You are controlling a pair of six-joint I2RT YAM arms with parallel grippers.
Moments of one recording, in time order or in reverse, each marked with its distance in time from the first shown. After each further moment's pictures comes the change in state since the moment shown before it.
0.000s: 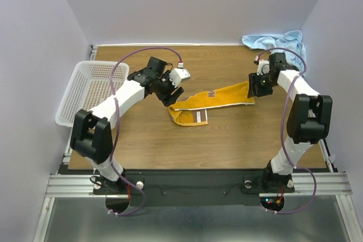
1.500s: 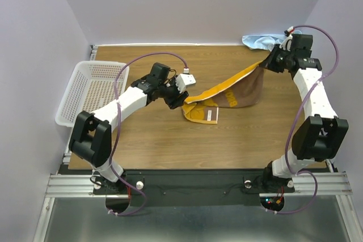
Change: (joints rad) left arm -0.056 0.002 -0.121 0.182 0.117 0.015; right arm -0.054 -0.210 0.153 0.096 -0.072 0.449
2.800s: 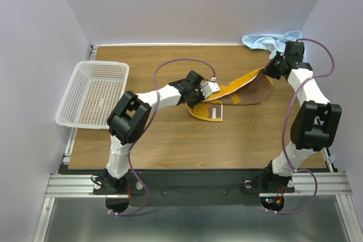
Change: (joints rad) left arm -0.206 0.438 0.247 0.116 -0.323 -0.063; right arm -0.023 0.140 -0.100 0.183 0.220 0.285
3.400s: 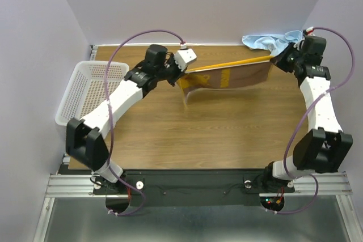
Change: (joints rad) left arm 0.197 -0.422 -0.021 -0.033 0.170 -0.038; right arm -0.053 -0.211 0.000 -0.013 -0.045 -0.107
